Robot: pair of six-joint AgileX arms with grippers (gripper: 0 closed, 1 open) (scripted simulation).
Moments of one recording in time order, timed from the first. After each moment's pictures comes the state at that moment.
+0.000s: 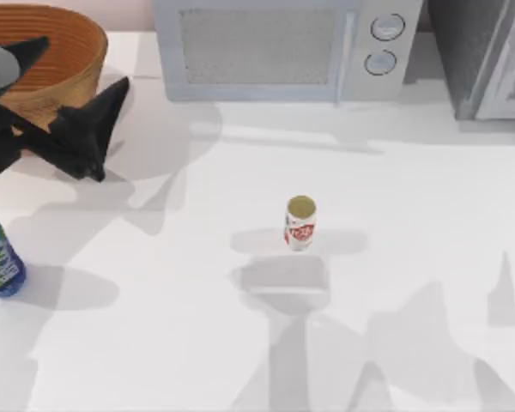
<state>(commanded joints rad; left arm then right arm) -0.10 1.15 0.51 0.60 0.53 0.03 0.00 0.00 0.00 0.00 0.00 0.00</state>
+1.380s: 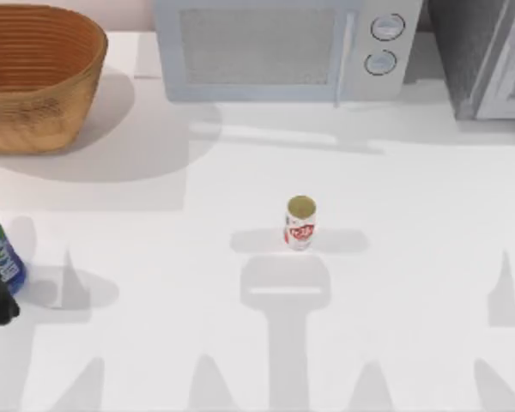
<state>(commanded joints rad) 0.01 0.07 -0.01 0.06 0.00 0.00 0.00 0.00 0.00 0.00 0.00 0.00</state>
